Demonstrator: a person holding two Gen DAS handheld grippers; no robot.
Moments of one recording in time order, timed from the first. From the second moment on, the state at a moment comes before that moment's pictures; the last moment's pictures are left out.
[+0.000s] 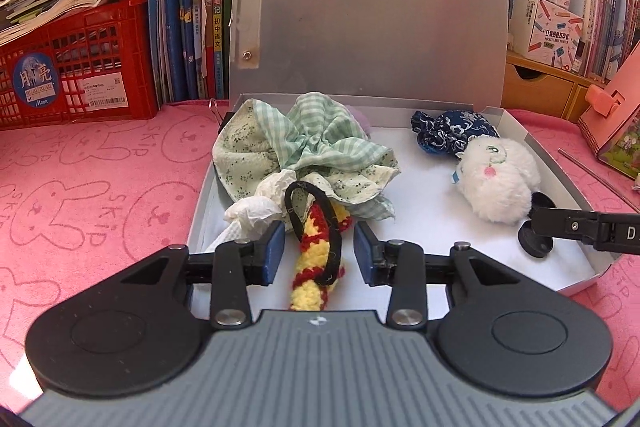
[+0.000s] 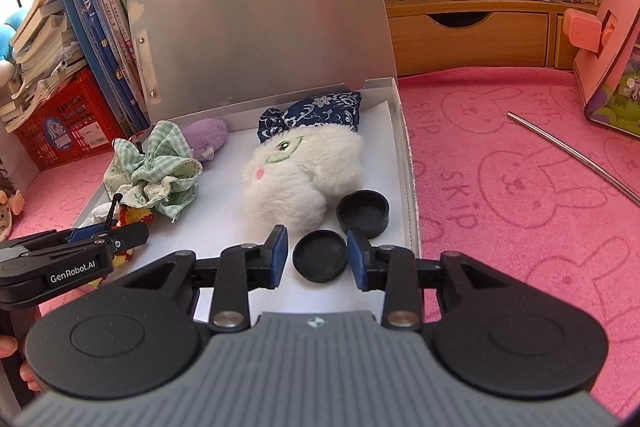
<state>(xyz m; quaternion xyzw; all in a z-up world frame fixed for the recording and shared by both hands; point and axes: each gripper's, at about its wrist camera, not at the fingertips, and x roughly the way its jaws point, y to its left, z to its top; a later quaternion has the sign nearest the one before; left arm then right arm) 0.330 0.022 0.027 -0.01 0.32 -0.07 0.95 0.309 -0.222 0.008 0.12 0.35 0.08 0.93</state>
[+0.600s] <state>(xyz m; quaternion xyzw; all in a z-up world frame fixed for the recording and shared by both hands) 0.232 0.023 0.080 0.00 0.24 -0.13 0.96 0.228 -0.233 0.053 0.09 0.29 0.13 0.94</state>
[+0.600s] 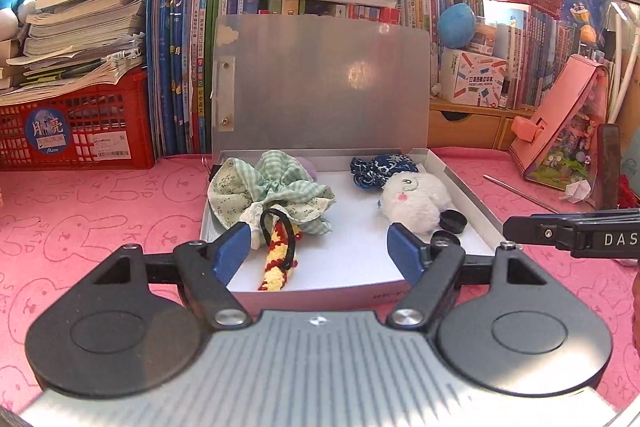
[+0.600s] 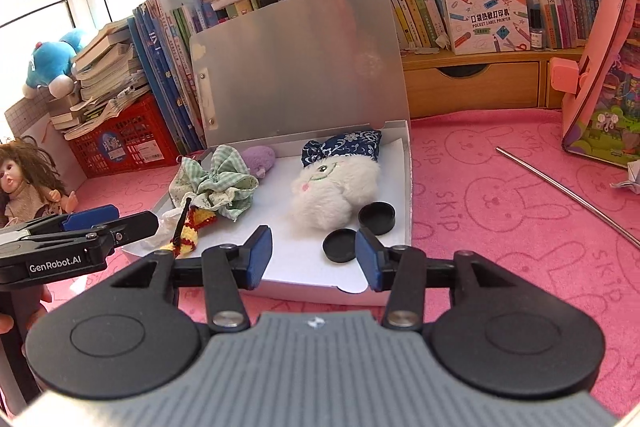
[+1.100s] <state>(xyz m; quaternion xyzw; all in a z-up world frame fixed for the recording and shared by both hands) 0.108 0.023 0.062 0.01 0.24 -0.19 0.95 0.123 -0.231 0.048 0.01 0.26 0.16 0.95</state>
